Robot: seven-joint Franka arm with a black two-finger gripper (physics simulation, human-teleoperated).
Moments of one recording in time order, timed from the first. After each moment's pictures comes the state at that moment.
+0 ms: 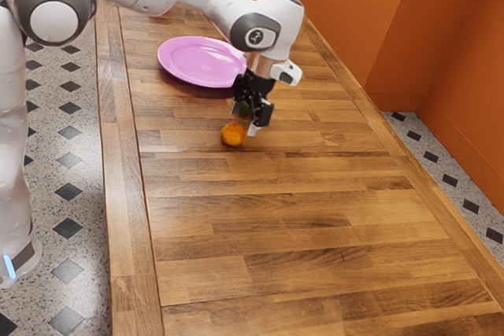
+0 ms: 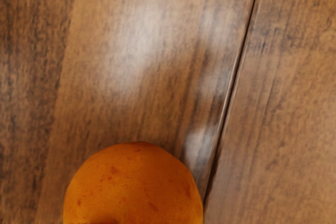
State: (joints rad) arm -0.02 0.06 0.22 -1.88 -0.03 1.81 -0.02
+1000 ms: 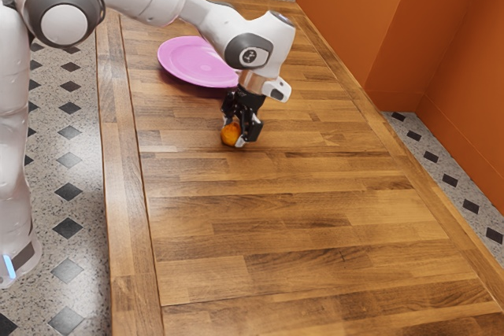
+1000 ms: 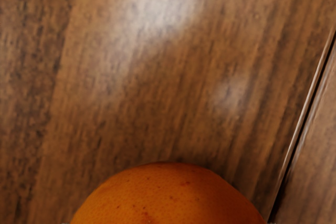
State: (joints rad) arm -0.01 0.10 0.23 -1.96 -0.03 1.89 -0.04
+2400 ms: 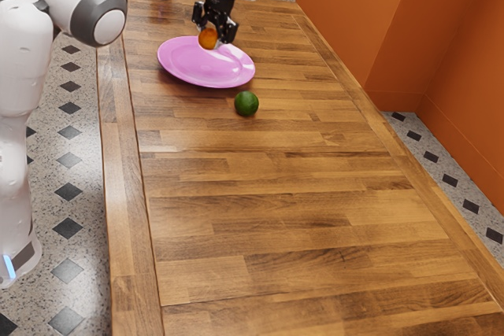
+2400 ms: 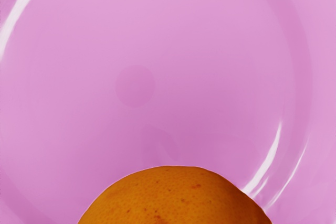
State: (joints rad) arm 0.11 0.25 0.60 -1.52 -0.05 1.74 0.05
